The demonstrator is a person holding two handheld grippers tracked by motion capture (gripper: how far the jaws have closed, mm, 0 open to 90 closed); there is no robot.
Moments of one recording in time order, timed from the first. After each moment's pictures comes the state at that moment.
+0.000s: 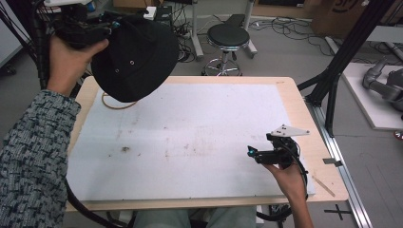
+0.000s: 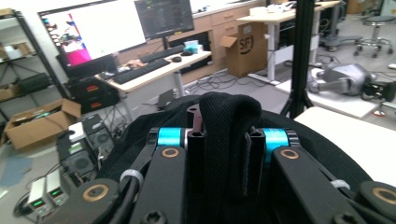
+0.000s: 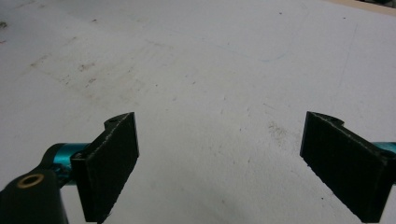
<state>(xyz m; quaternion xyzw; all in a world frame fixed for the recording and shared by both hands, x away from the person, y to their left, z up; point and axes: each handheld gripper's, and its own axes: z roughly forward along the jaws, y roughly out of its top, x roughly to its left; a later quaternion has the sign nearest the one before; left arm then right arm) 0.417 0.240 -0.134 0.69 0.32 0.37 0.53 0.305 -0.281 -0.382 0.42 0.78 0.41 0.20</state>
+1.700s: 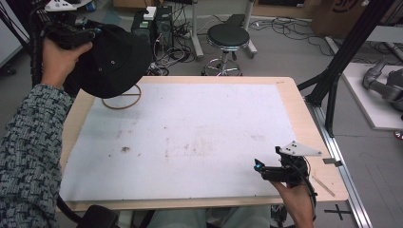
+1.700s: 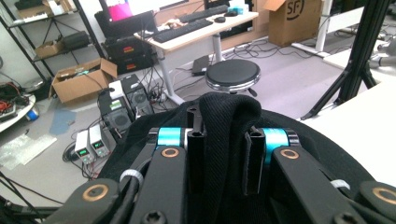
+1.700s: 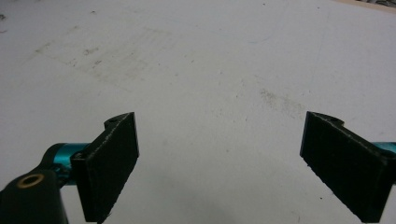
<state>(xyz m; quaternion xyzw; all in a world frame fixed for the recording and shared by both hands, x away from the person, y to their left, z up) 0.487 0.306 -0.184 0.70 0.39 0.38 0.46 0.252 -0.290 -0.383 0.44 0.77 0.41 0.23</state>
